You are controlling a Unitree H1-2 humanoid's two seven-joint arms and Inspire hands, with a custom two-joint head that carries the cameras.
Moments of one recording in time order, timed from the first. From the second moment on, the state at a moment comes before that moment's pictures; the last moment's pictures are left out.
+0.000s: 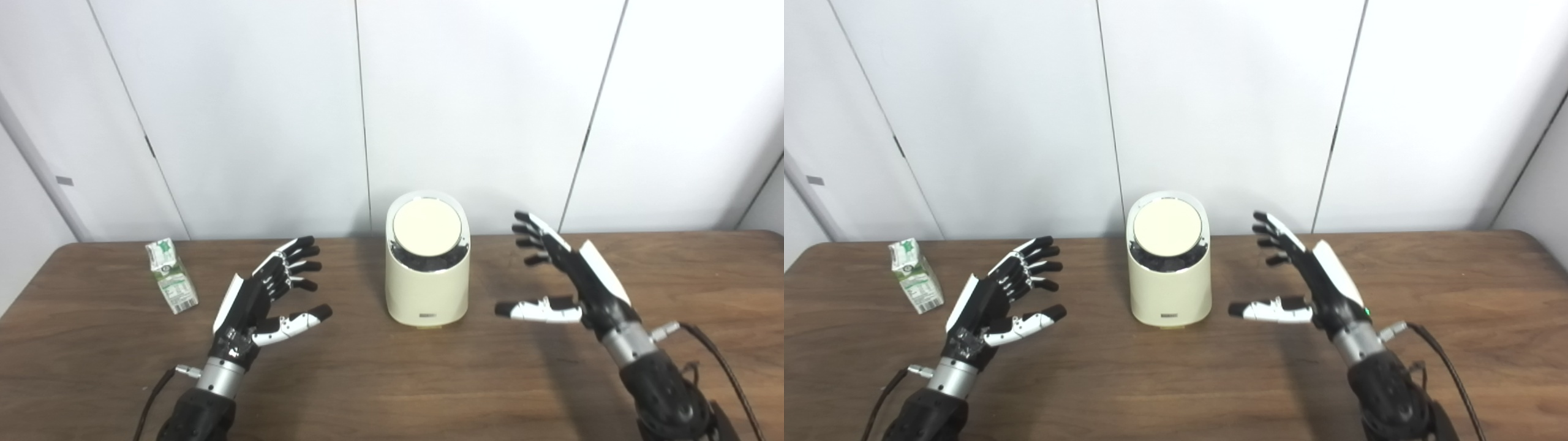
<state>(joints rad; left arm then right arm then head) -0.30 0.21 0.05 0.27 -0.08 -0.40 -0.21 -0.36 -0.27 0.06 -0.02 -0.37 -0.03 0.10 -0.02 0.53</state>
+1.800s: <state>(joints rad) -0.30 0.20 0.05 0.27 -0.08 -0.40 -0.21 -0.70 -0.21 0.21 0.15 -0.54 0.22 0.15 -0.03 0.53</state>
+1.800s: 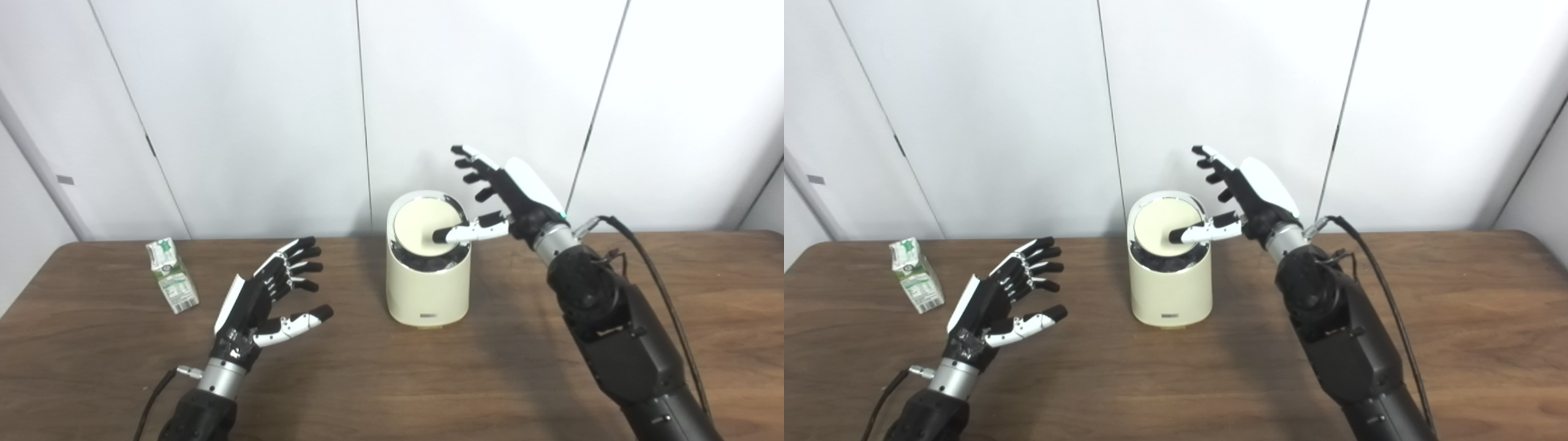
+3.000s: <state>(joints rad) -0.29 0.20 0.05 0.26 -0.07 -0.40 -0.20 -0.78 -0.24 0.32 0.24 -0.62 0.20 0.12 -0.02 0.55</state>
